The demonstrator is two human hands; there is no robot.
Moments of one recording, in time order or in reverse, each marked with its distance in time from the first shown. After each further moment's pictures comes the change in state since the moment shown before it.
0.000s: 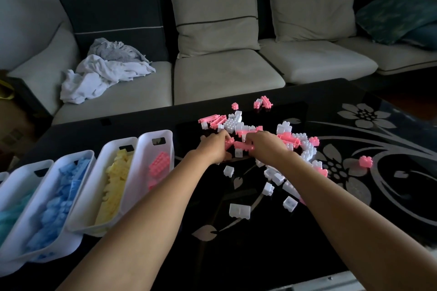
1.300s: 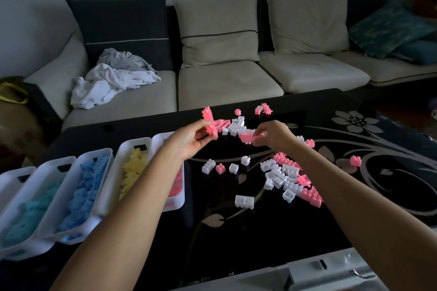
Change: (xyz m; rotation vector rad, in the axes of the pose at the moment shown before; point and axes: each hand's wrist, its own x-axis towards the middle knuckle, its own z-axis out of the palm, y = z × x) left_hand -0.070 -0.021 -0.063 -1.715 0.091 -0.171; right_hand -0.029 -0.008 -0.051 0.500 0.066 0.126
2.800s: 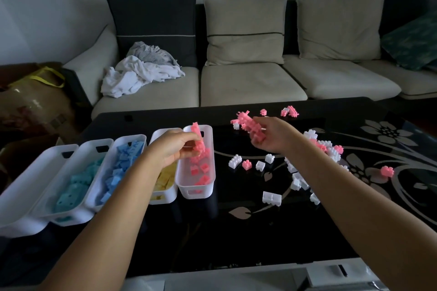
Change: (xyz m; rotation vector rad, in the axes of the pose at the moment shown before) left_hand -0.066 0.032 -0.088 0.417 0.101 0.015; right_hand -0.001 -0.084 0.038 1.294 -0.286 0.500
